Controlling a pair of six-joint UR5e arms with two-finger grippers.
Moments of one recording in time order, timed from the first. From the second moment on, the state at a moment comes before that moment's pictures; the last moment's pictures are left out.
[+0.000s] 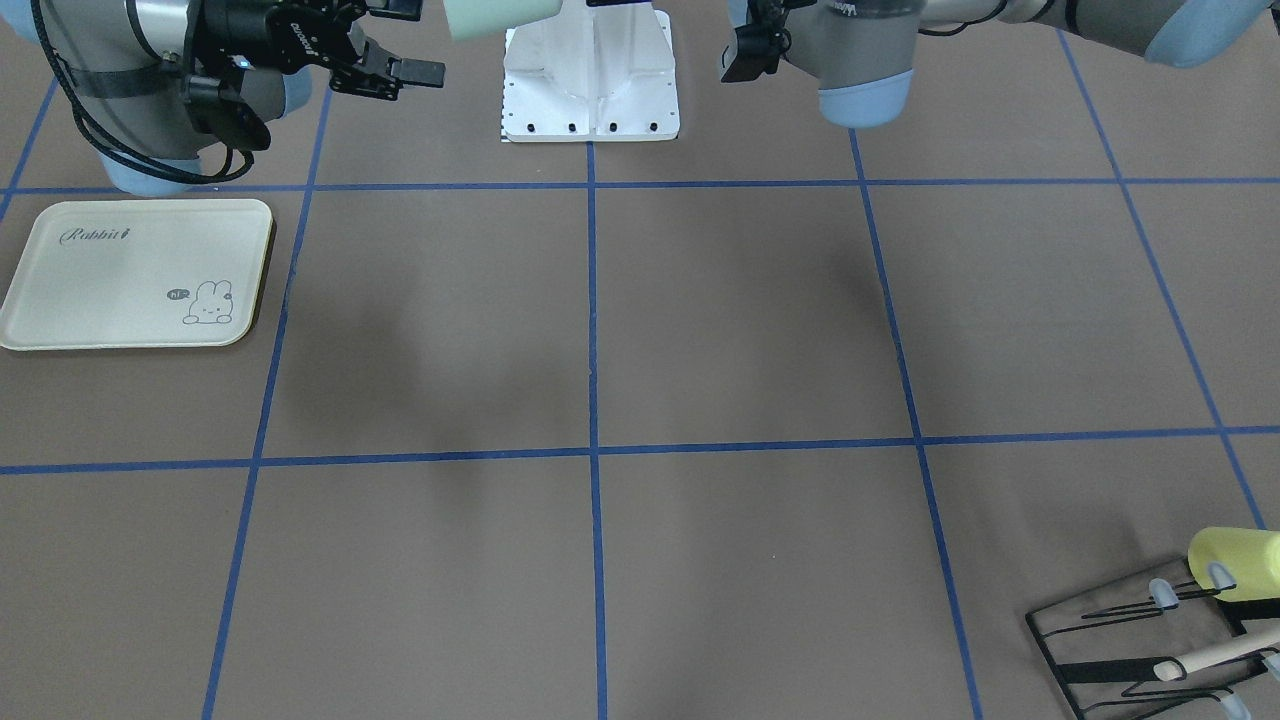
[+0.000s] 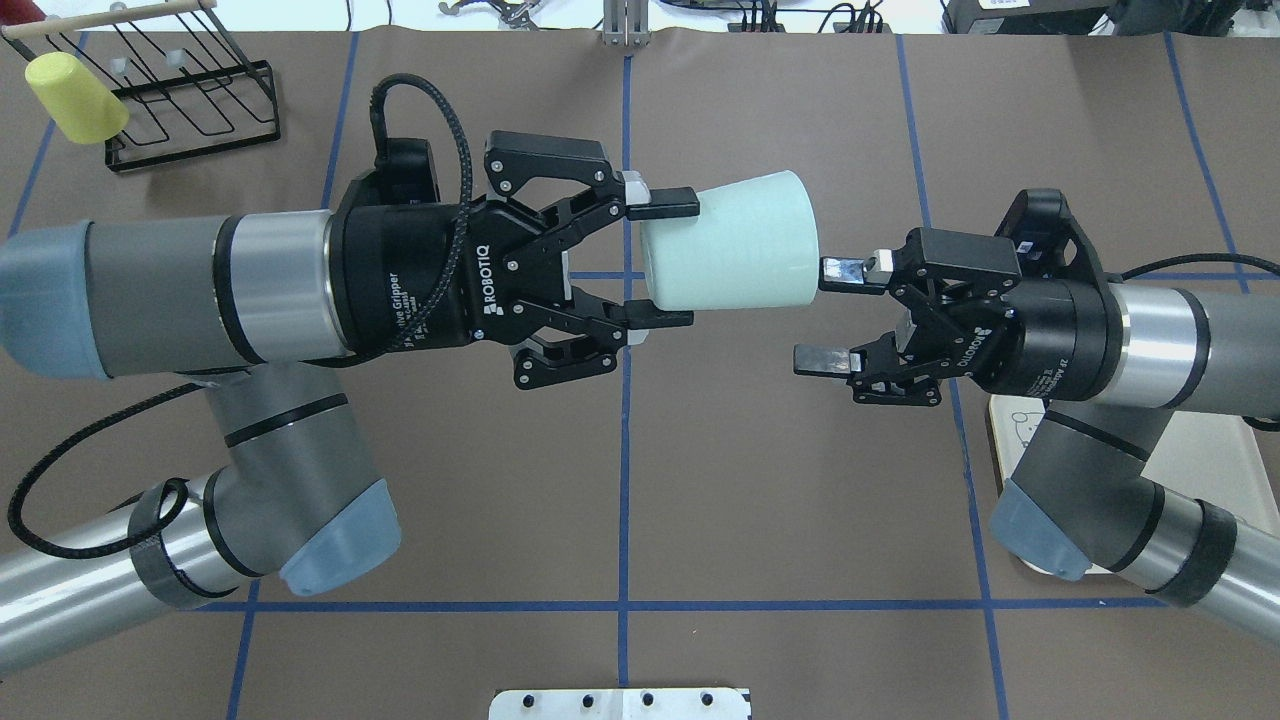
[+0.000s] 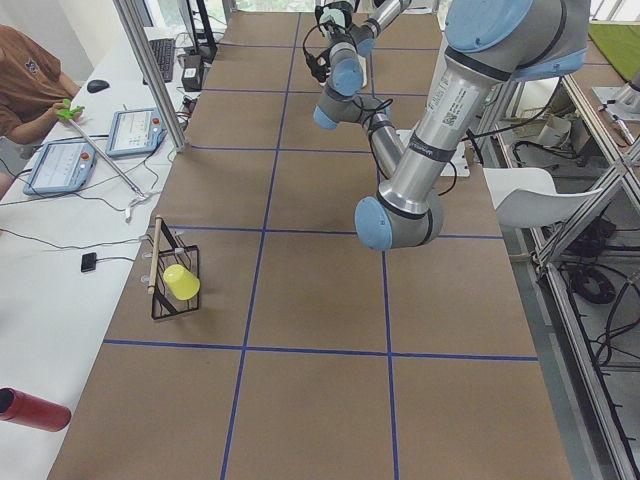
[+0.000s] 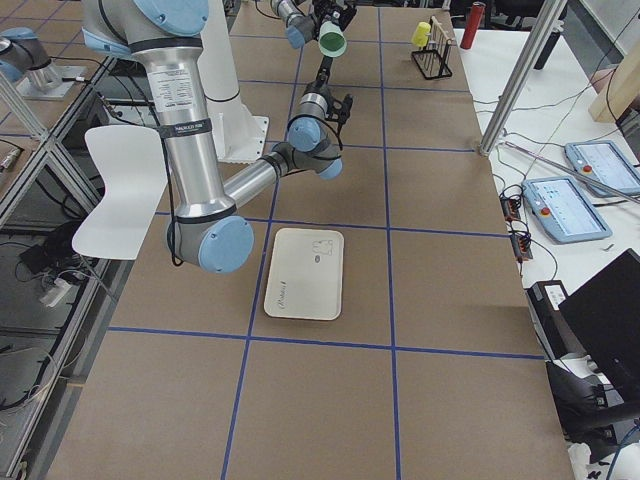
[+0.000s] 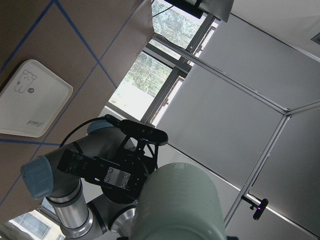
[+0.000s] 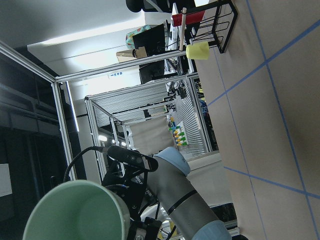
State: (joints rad) left arm -0.57 -2.20 -1.81 -3.04 -1.86 -2.51; right arm 0.65 -1.32 1.80 0.29 1.92 2.24
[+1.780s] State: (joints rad) left arm -0.51 -2.24 -1.75 -3.04 -1.82 -2.51; right arm 0.64 -1.29 1.81 0.33 1.91 2.25
